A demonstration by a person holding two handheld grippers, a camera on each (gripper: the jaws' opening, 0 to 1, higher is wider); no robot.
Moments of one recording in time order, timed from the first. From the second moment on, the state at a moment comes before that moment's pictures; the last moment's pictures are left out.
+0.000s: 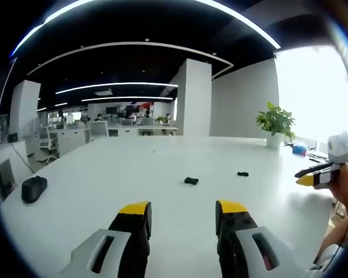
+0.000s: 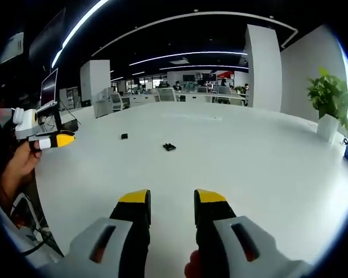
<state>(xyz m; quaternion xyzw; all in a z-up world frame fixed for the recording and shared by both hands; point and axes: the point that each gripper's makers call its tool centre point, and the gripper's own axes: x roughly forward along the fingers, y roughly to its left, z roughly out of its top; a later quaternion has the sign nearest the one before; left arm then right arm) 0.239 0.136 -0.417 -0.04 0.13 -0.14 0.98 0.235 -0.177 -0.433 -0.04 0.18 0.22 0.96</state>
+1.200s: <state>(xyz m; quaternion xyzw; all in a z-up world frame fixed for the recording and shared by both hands) 0.243 0.134 -0.406 -0.03 0.12 -0.15 0.98 0.237 -0.175 -0.429 -0.06 0.19 0.22 0.95</state>
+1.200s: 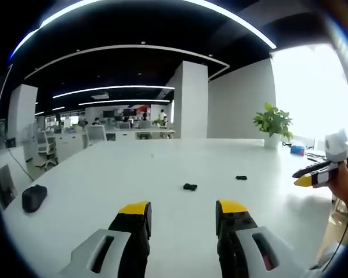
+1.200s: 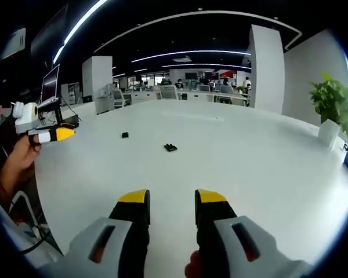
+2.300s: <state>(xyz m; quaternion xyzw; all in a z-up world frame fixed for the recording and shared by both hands) 0.254 0.124 -0.410 -0.03 0.12 -0.18 0.98 0.252 -0.169 -0.430 -0.04 0.19 0.25 0.95</state>
